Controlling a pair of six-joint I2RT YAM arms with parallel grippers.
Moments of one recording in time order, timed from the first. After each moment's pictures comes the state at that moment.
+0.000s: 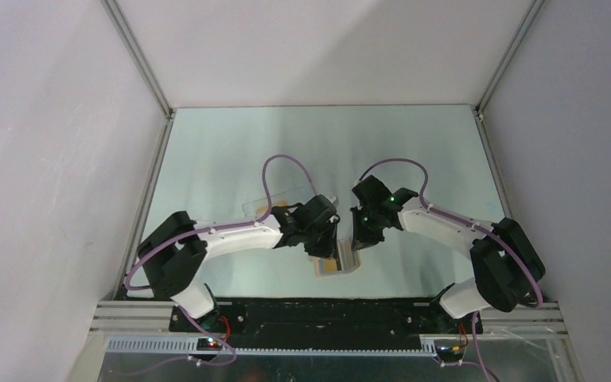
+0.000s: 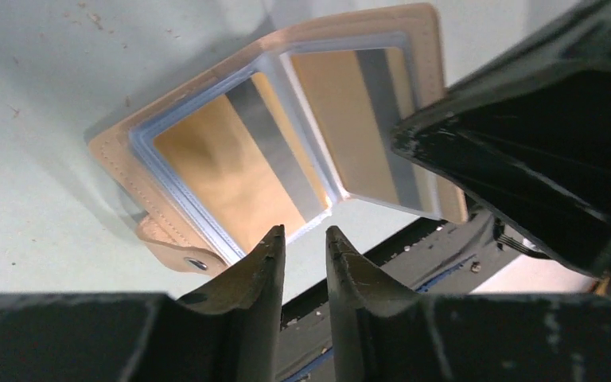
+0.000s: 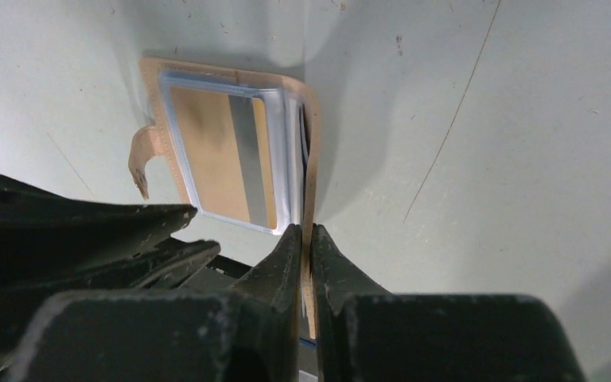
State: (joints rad) left arm -1.00 1.59 0.96 -0.35 0.13 -0.80; right arm 0.69 1.47 0.92 -0.65 -0.18 0.61
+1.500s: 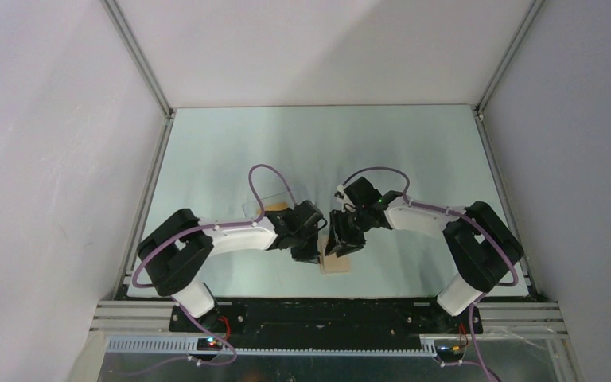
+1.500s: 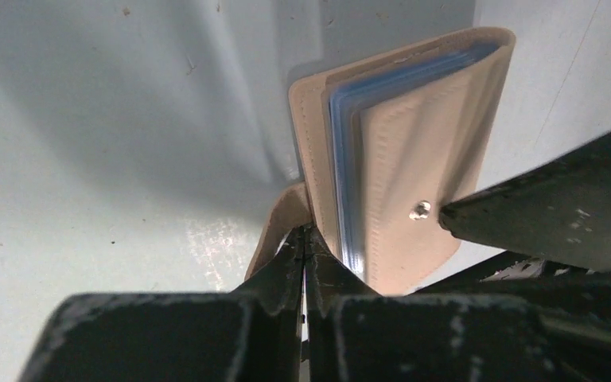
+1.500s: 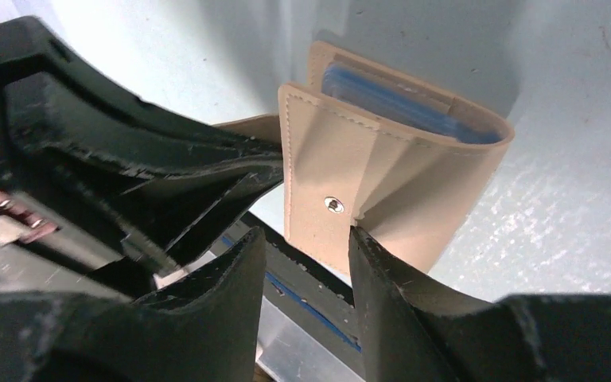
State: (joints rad) left arm -0.92 1.62 0.82 -0.33 0.09 -0.92; right arm 0.69 1.61 0.90 -0.41 -0.52 0.64
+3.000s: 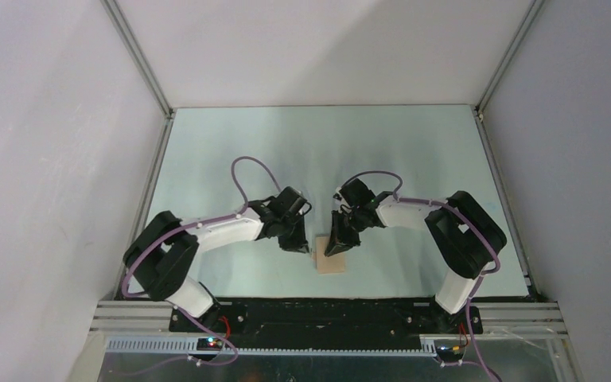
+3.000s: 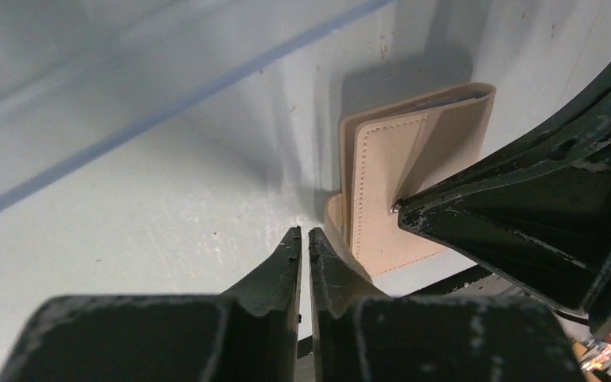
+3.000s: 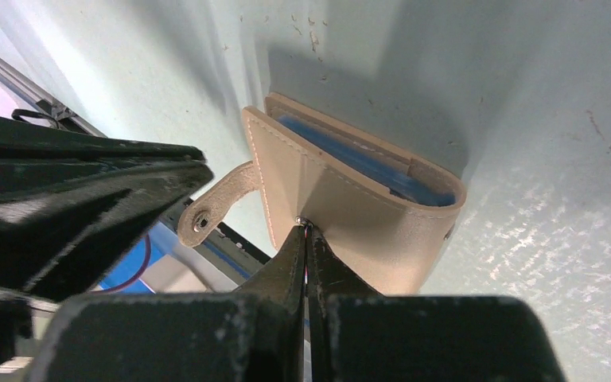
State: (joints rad) left arm -0.77 1.52 0.82 -0.40 0.13 -0.83; right arm 0.69 1.74 0.91 -0.31 -0.53 0.73
